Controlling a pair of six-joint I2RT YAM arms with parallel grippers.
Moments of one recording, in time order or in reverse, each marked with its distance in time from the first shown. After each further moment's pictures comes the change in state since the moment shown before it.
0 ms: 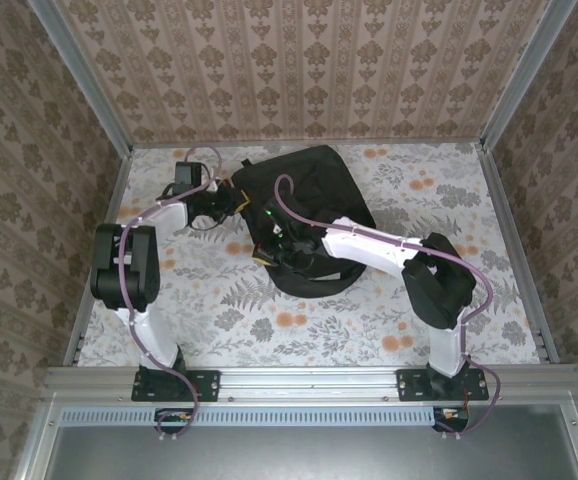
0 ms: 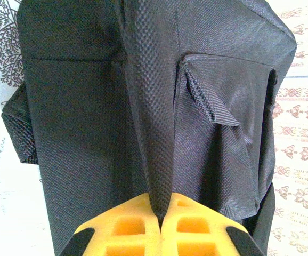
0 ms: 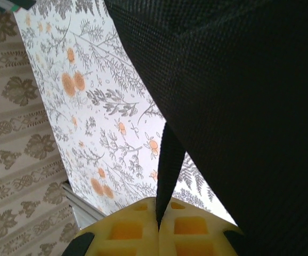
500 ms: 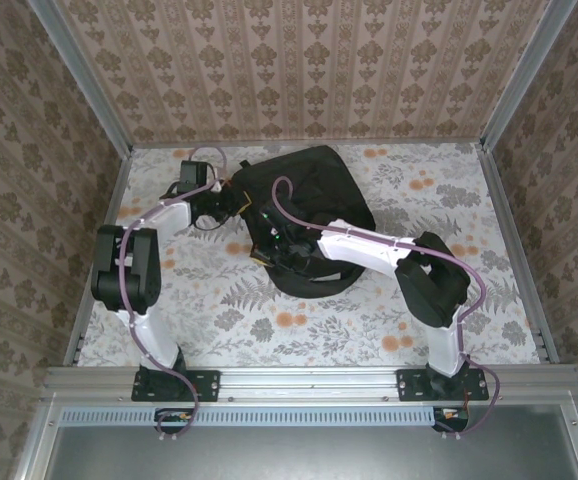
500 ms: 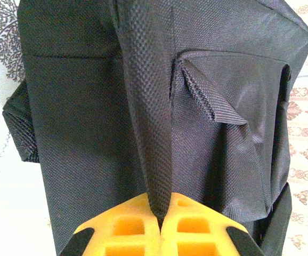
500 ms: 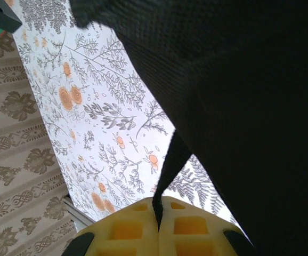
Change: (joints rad) left arm -0.040 -0.014 0.013 -0.045 -0.074 0.023; right arm 0.006 0.031 0.000 0.042 0.049 0.053
